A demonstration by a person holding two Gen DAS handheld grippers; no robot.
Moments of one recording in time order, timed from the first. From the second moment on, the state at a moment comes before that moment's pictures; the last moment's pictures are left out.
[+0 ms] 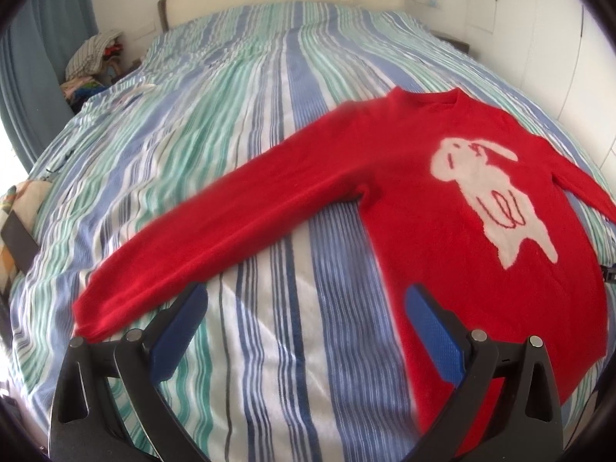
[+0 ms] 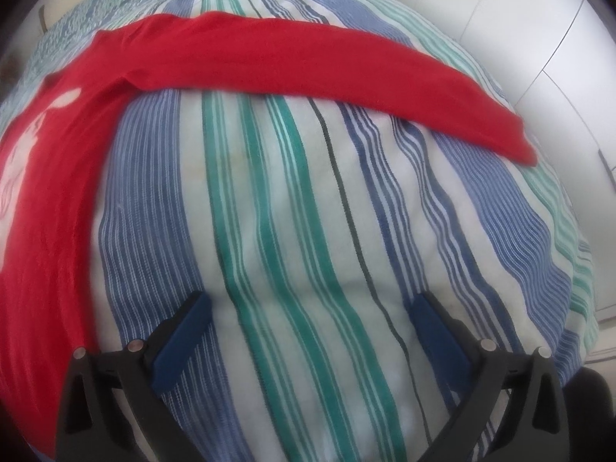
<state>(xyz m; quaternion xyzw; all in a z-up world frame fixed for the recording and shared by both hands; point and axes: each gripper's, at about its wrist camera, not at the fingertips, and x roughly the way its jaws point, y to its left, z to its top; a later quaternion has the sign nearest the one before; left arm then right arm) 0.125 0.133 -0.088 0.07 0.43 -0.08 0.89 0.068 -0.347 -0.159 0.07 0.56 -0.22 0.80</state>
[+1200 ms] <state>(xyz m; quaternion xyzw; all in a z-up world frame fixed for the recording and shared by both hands) 0.098 0.149 -0.100 -0.08 0.46 0.02 0.89 -0.023 -0.453 -0.108 0.39 0.31 -0.09 0.86</state>
